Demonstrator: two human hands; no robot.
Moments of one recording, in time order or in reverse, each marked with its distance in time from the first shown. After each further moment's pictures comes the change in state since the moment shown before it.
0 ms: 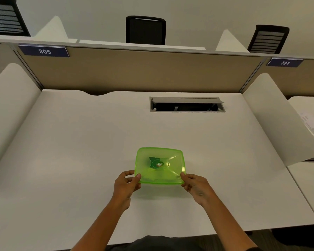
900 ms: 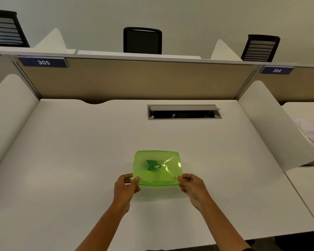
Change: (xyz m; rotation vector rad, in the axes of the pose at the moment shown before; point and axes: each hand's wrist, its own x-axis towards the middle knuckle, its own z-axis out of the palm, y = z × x) left_hand 0.005 0.018 0.015 0.093 0.045 0.103; right_hand 0.000 -0.013 0.017 0.029 0.035 -0.121
